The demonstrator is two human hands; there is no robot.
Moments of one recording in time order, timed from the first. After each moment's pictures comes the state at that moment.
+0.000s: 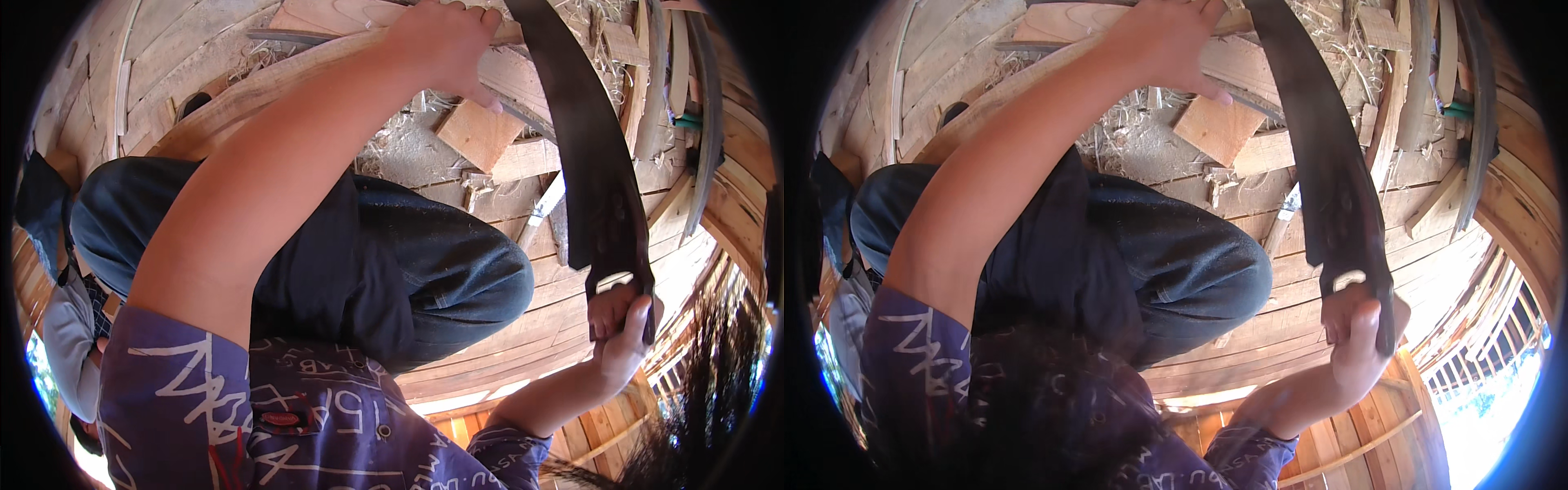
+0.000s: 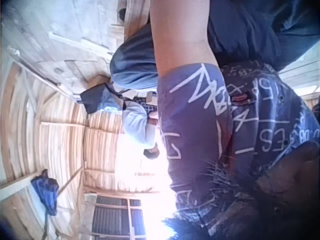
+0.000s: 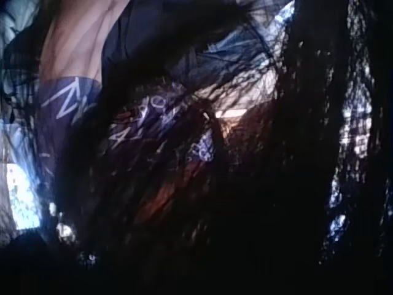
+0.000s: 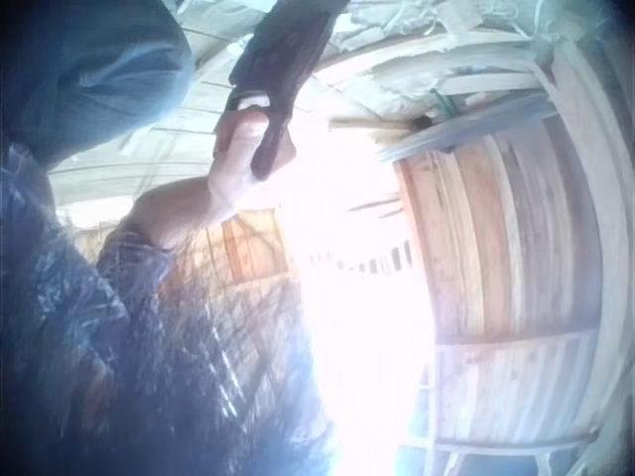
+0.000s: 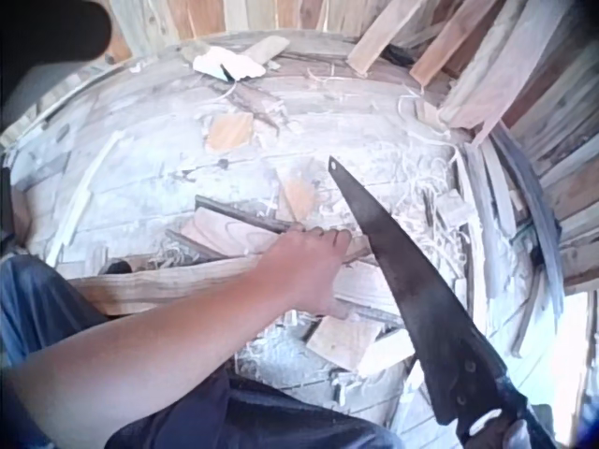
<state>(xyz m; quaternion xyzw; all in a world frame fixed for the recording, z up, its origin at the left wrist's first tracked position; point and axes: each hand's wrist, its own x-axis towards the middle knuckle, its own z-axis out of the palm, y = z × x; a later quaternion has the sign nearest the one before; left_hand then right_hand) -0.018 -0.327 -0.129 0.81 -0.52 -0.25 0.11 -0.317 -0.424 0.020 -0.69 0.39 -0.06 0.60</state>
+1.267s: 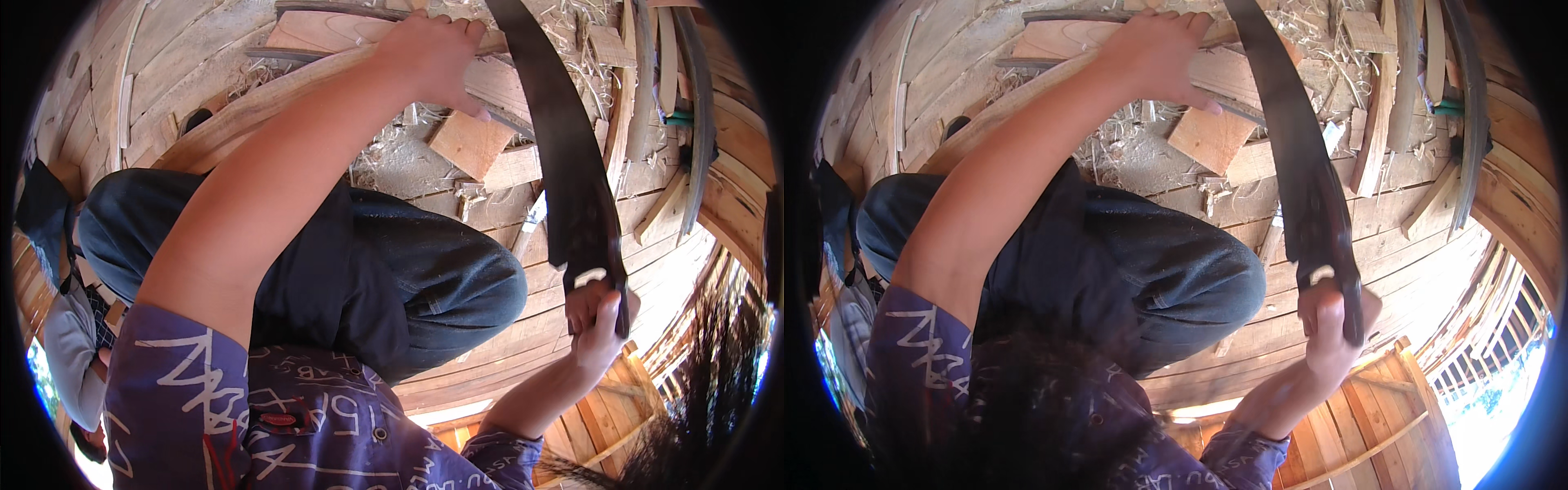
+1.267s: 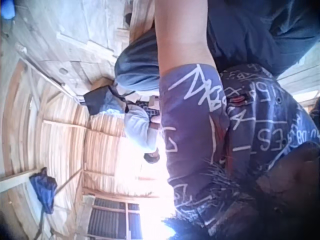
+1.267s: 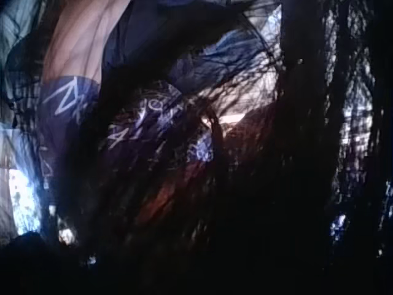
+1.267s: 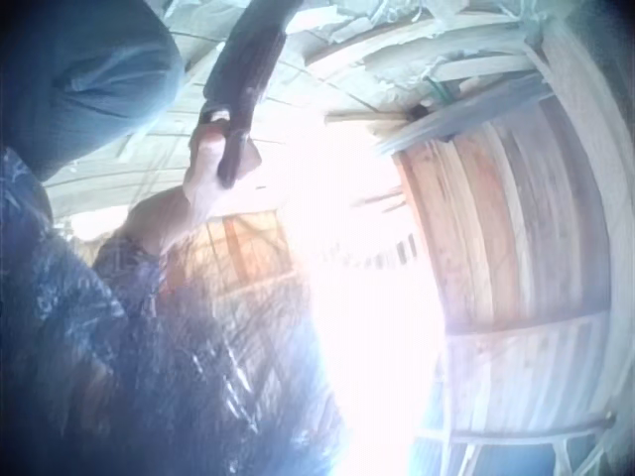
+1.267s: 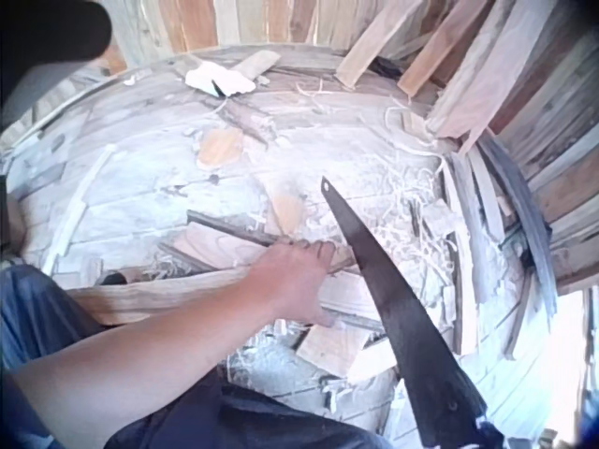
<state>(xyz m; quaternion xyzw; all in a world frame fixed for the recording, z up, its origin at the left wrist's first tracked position) -0.020 -0.322 -0.148 0.82 -0.54 -0.14 0.10 -0.320 -0.411 -0.005 -0.72 0.37 -0.10 0.58</state>
